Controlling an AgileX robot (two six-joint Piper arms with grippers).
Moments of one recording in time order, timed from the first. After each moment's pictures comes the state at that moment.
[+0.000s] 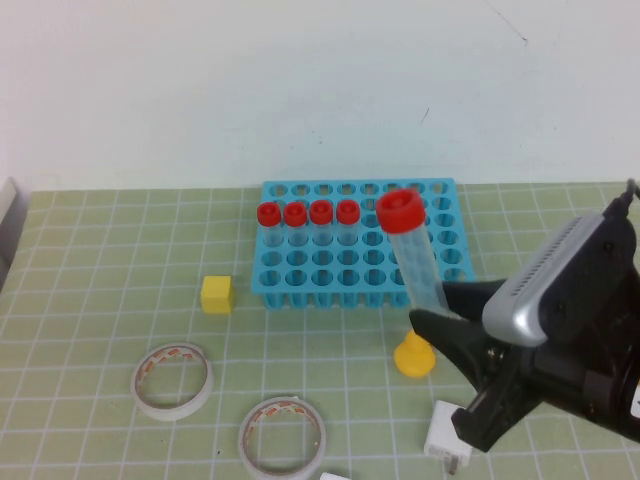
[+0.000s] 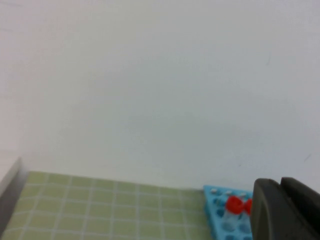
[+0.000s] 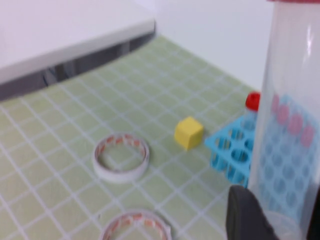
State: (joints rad) right arm 0.72 1.18 -0.63 0.01 -0.15 -0.09; left arm -0.06 0.41 -0.31 0.39 -0.04 -0.68
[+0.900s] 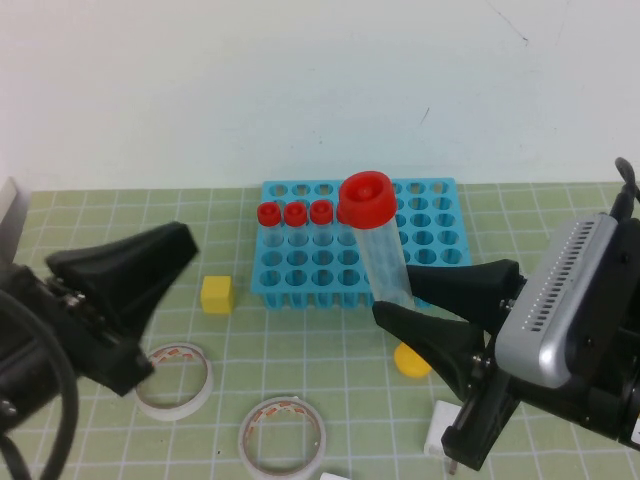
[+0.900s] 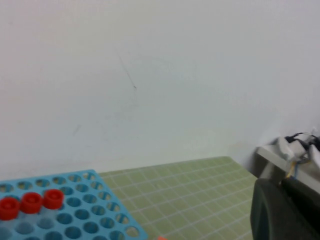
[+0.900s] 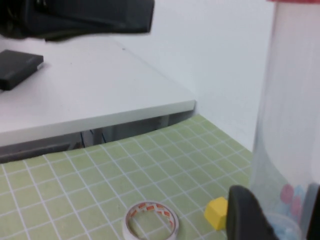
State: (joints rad) right arm 0.72 1.18 -0.61 -0.42 -0.39 0.22; left arm -0.15 0.87 -0.48 1.04 -0.70 -1.39
